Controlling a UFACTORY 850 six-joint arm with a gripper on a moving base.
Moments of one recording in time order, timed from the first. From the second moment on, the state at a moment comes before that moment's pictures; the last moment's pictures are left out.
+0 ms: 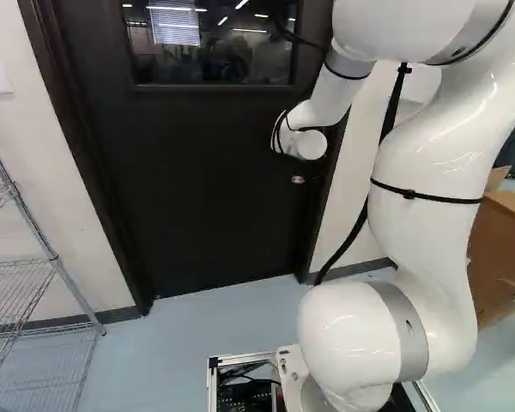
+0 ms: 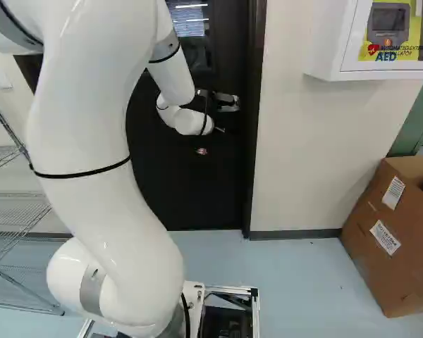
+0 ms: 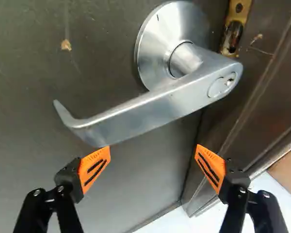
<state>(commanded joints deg) -4.8 -14.7 -47.6 15.6 33.5 0.0</state>
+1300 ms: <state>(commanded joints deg) -3.3 -31.7 -68.6 15.6 33.5 0.0</state>
